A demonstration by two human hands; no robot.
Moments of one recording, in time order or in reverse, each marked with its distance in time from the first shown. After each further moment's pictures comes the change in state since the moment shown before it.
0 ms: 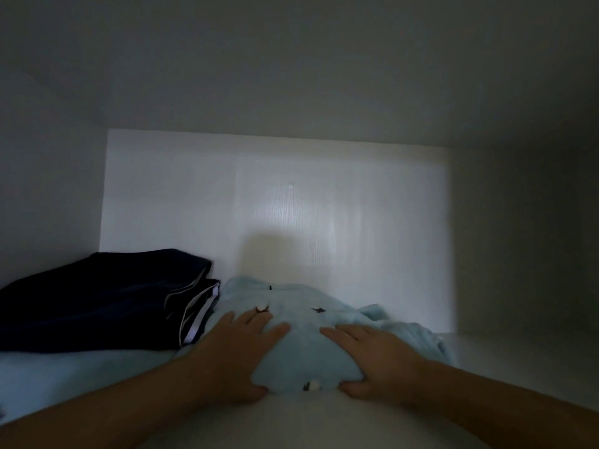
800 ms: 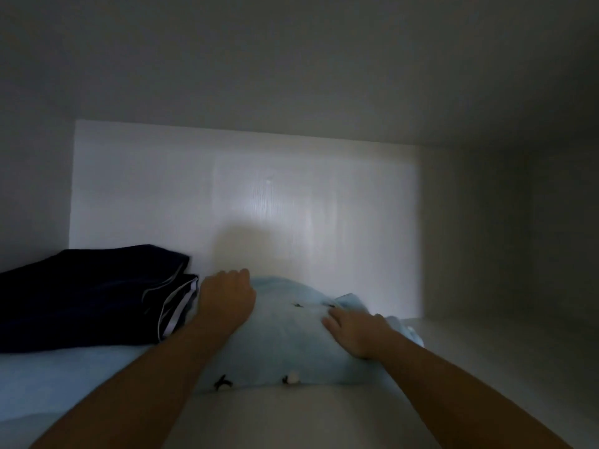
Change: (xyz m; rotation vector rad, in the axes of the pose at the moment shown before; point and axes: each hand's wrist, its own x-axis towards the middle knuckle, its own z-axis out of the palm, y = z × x) left_hand 0.064 -0.005 -0.020 -0.006 0.546 -0.422; right_hand 0.023 0.017 -0.003 0.158 -0.152 0.543
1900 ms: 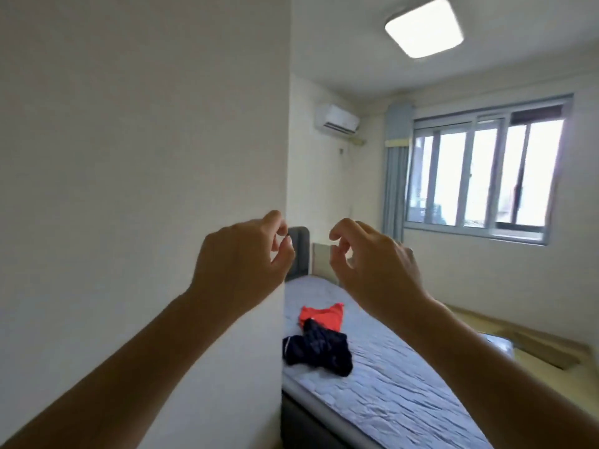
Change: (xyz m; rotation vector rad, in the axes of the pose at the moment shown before) left_hand -0.463 0.499 -0.906 -2.282 0.259 1.153; right_hand -1.153 -0.179 -0.290 -1.225 0.663 1.603
